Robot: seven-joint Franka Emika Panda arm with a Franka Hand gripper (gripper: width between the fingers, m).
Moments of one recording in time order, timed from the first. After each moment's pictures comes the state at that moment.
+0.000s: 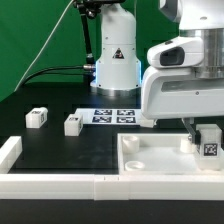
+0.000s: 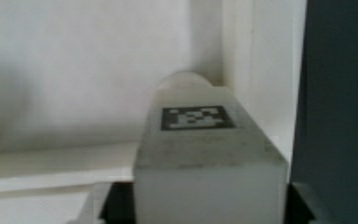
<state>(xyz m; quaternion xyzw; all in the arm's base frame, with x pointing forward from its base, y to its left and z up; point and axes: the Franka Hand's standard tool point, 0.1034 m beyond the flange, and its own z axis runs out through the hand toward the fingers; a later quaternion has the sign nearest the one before) 0.629 0.119 0.071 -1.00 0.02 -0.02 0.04</state>
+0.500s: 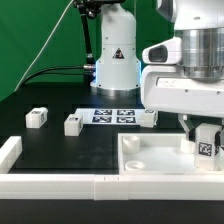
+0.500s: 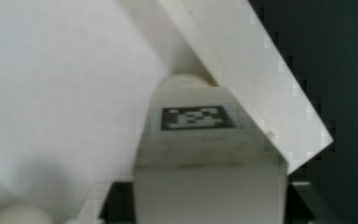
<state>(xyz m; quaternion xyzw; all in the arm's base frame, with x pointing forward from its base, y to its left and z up) 0.629 0.113 0.071 -0.92 0.38 0.00 0.05</state>
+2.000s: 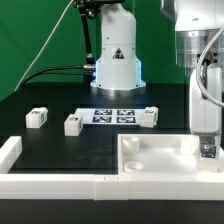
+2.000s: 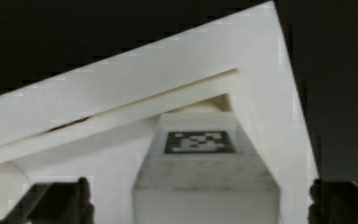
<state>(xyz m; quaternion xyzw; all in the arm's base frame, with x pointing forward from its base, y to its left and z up) 0.625 0.118 0.070 -0.59 0.80 0.03 0.05</state>
